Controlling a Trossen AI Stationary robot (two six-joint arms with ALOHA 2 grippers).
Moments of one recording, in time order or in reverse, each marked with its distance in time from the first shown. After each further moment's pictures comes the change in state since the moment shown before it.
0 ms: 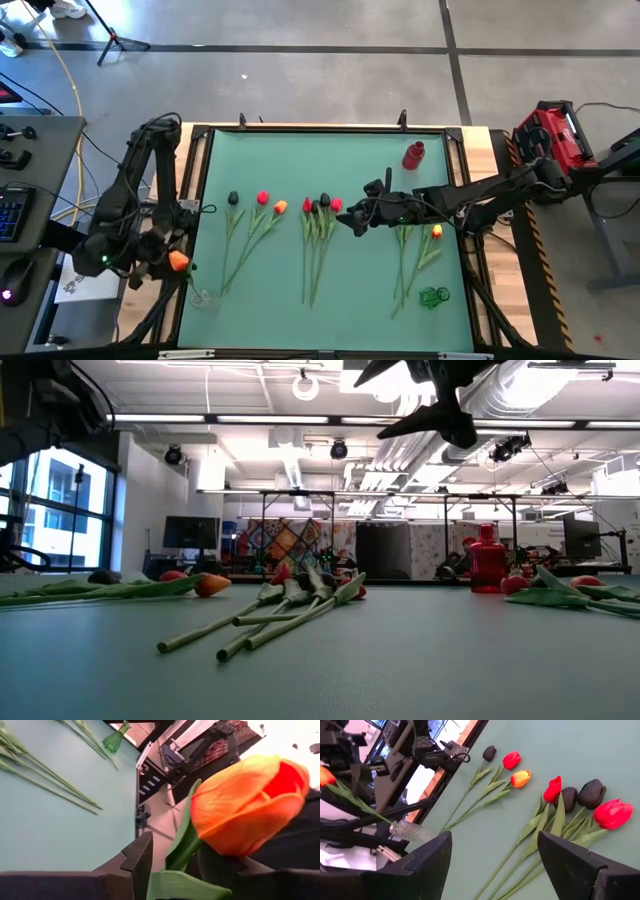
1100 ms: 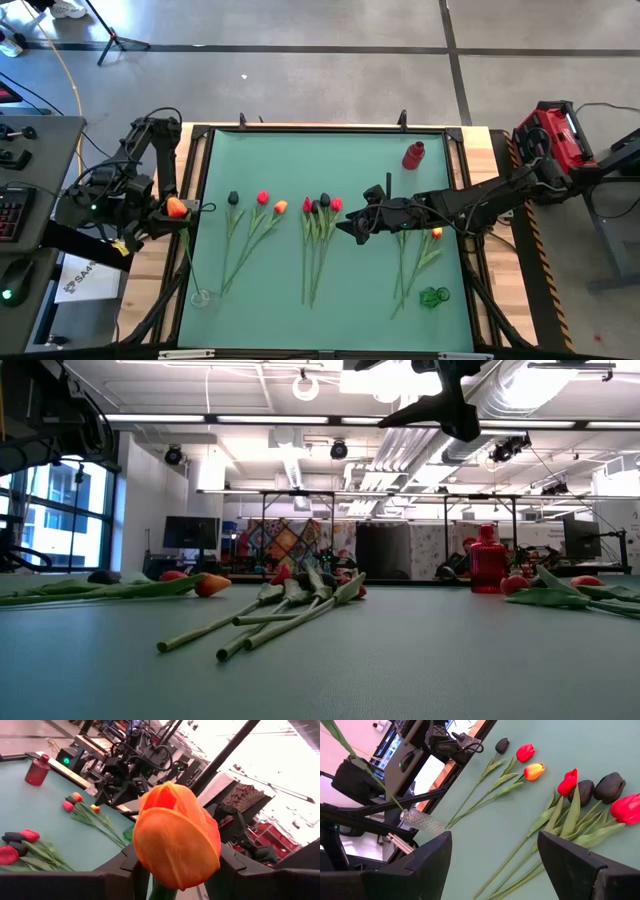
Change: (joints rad) left arm 0.104 -0.113 0.198 0.145 -0.306 0.614; right arm 0.042 0.000 0.000 0.023 -0.004 -0.018
